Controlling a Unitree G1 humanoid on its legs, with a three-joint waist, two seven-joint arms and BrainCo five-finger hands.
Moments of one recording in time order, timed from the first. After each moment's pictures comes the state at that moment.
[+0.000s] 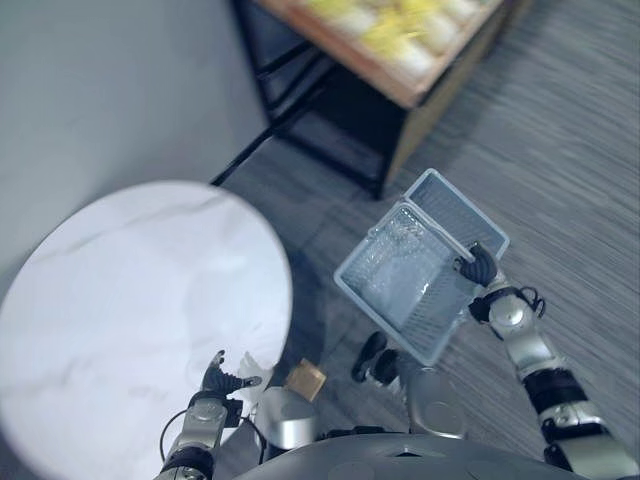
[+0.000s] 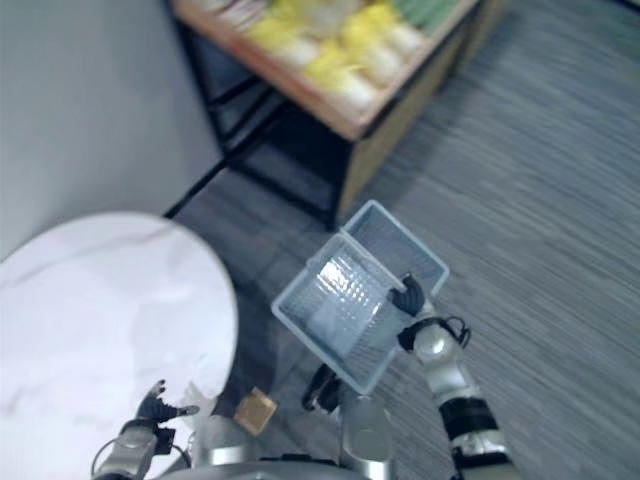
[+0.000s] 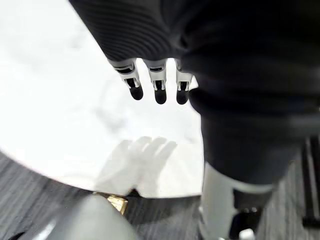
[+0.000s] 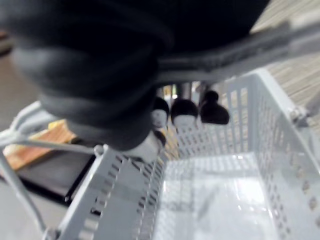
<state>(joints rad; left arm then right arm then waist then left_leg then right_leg) 0.10 0.19 0.18 0.95 0.23 -0.05 0.11 -0.14 -0.29 0.15 0.42 -0.32 -0.01 -0.06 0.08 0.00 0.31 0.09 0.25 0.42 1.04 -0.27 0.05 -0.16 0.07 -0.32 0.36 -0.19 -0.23</state>
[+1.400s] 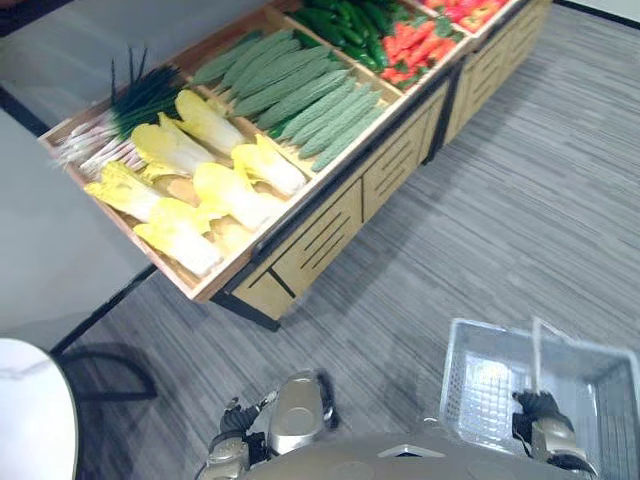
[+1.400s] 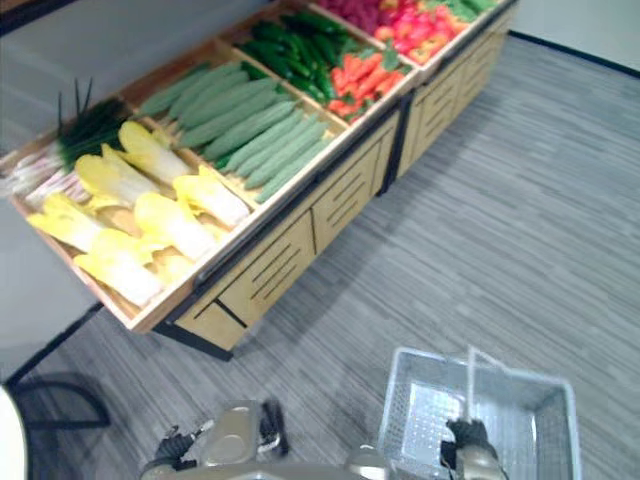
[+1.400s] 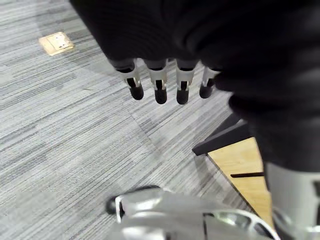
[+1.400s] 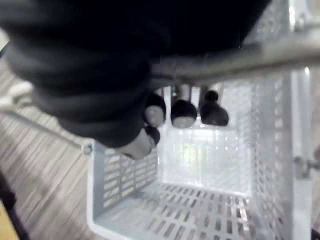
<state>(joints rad) 0.15 0.06 0.33 1.00 0.13 -0.05 0.12 0.01 -0.20 -0.35 1.02 -0.22 0.04 -0.08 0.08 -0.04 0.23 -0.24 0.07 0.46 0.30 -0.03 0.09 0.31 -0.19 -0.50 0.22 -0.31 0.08</state>
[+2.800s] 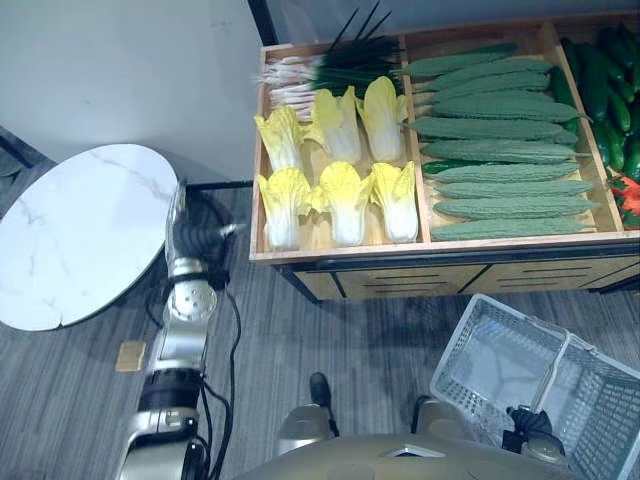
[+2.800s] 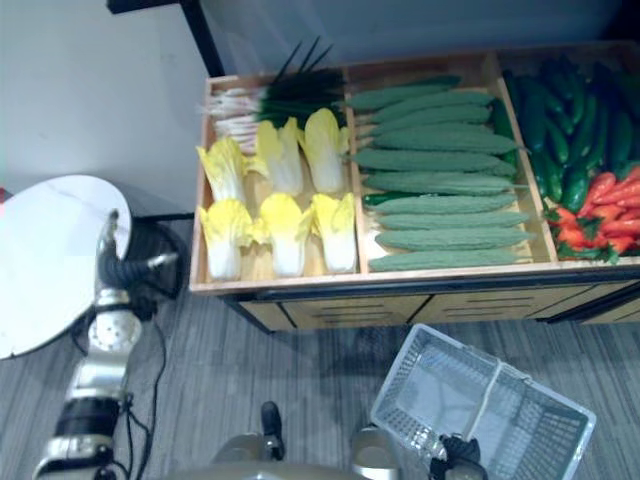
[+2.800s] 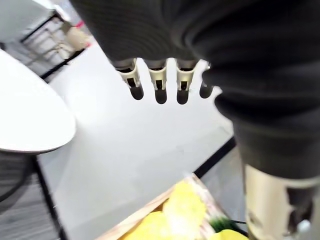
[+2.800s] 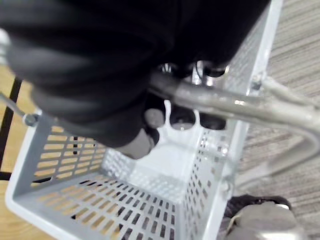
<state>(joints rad) -0.25 0.40 0.07 0.22 0.35 -0.10 0.33 0.15 -0.13 -0.46 0.94 -0.17 -0.03 -0.14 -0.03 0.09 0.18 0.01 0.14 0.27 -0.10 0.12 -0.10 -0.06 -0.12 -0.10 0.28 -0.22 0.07</state>
